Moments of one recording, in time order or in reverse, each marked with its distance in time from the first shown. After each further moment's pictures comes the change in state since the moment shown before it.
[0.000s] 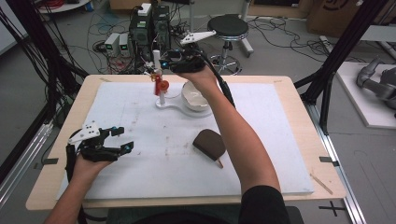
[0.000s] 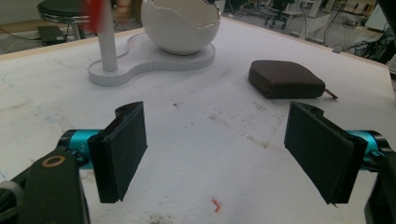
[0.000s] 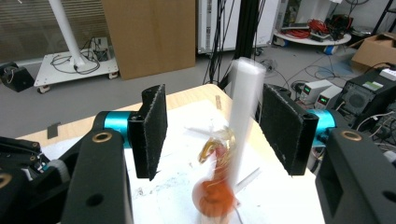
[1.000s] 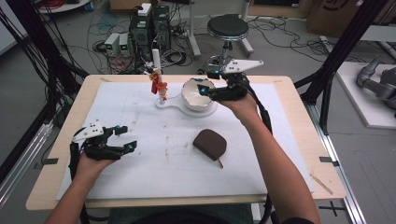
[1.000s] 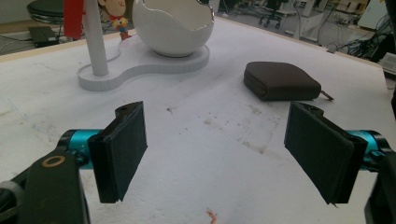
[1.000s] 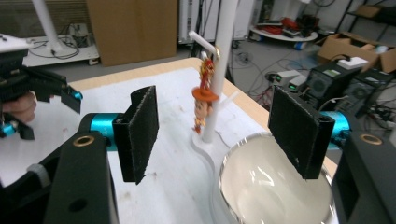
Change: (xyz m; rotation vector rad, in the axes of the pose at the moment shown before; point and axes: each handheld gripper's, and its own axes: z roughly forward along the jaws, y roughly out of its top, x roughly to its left) left arm -0.001 0.004 0.010 0.003 -0.024 0.006; right arm 0.027 -0.070 -0.122 -0.003 -0.105 -0.037
